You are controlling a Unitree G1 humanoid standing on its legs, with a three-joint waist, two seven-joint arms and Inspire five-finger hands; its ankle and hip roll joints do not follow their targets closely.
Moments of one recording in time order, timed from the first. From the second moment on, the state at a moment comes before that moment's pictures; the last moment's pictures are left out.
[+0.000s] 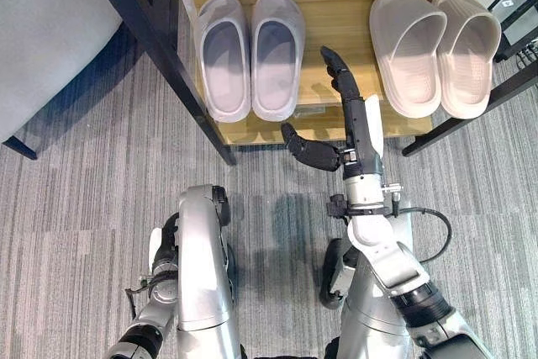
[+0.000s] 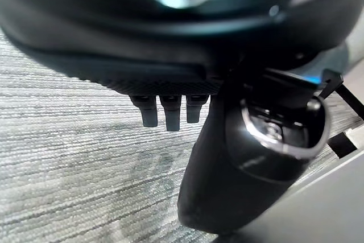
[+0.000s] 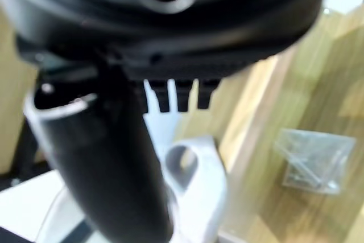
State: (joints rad) left arm -0.20 0.38 -0.26 0.81 -0.19 -0.21 0.45; right arm -0.32 -0.39 0.33 -0.15 -0.24 -0.21 -0.49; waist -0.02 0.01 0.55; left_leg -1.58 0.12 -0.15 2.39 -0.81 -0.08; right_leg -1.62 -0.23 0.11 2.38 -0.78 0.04
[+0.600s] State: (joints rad) left arm -0.23 0.43 -0.14 0.65 -0.10 -0.31 0.48; right arm 0.01 -0.52 0.15 -0.10 -0.19 -0.26 -0.40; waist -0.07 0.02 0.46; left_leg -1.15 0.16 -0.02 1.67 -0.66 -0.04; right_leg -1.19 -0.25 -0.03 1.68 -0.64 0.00
